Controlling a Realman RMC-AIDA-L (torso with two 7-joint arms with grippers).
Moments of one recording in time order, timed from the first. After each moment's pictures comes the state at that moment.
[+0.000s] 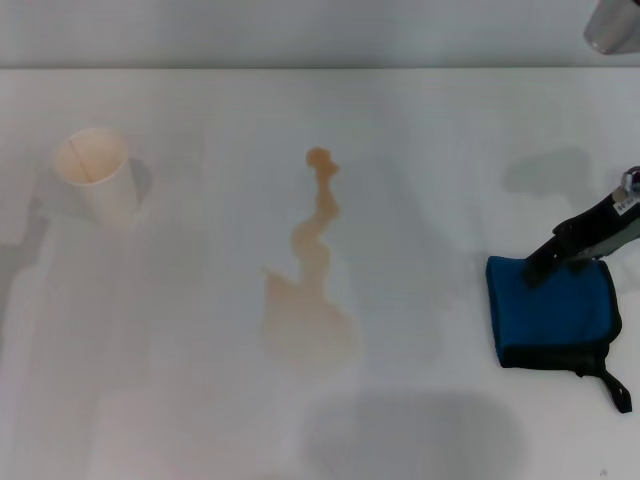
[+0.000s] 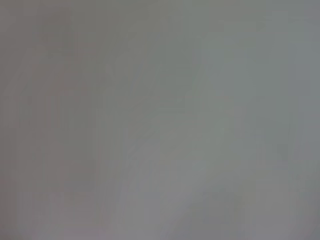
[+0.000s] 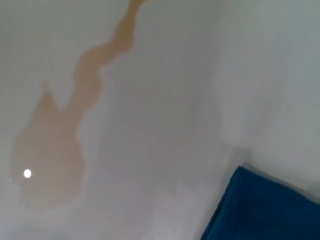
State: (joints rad) left arm -0.30 -2.07 2.75 0.13 -1.43 1.36 -0.46; right arm 0.72 2.03 -1.10 -1.17 -2.68 -1.79 2.79
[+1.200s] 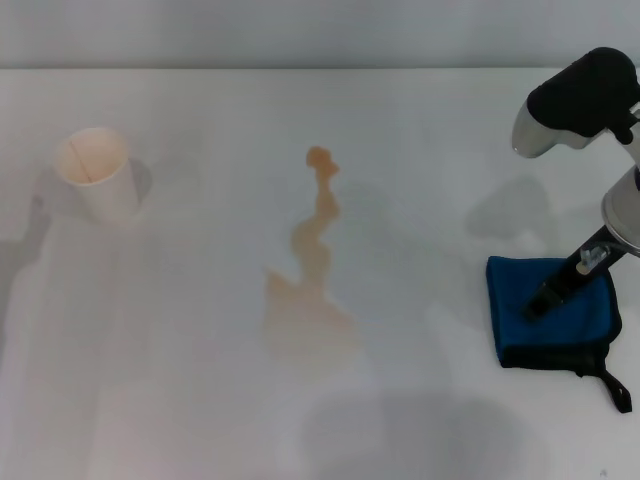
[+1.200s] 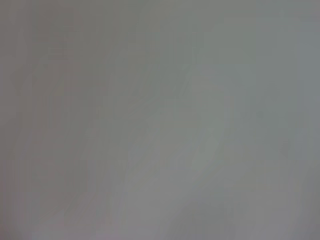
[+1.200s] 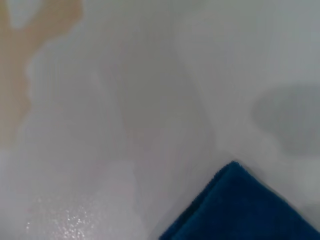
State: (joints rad) left arm -0.31 -2.08 2.75 0.12 -1.43 1.33 -0.46; right arm 0.60 2.02 -1.52 -1.20 -2.68 -1.53 2.76
